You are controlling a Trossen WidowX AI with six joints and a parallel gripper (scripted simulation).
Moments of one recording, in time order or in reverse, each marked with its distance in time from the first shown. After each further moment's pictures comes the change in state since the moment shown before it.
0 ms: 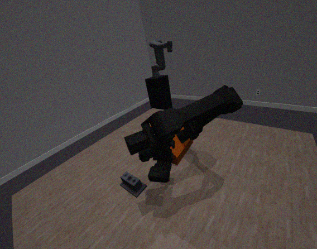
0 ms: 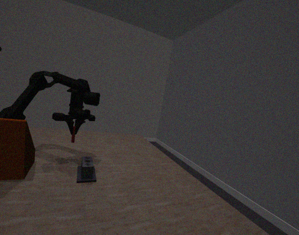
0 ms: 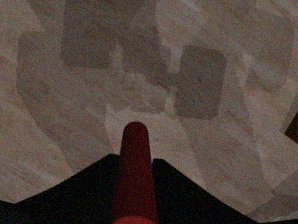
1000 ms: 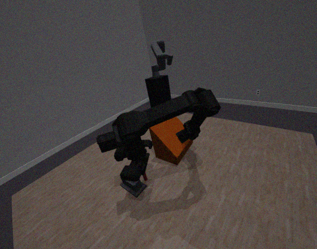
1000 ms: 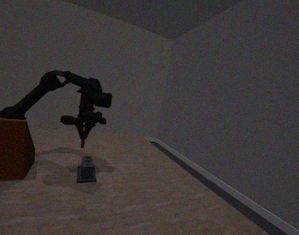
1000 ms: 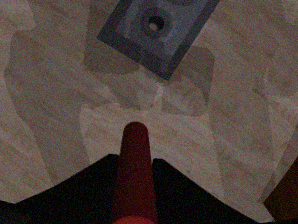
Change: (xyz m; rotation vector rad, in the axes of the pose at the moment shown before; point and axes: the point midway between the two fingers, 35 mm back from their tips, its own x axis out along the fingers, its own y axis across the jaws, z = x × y) arm -0.004 0.007 0.092 -0.001 -0.006 -0.002
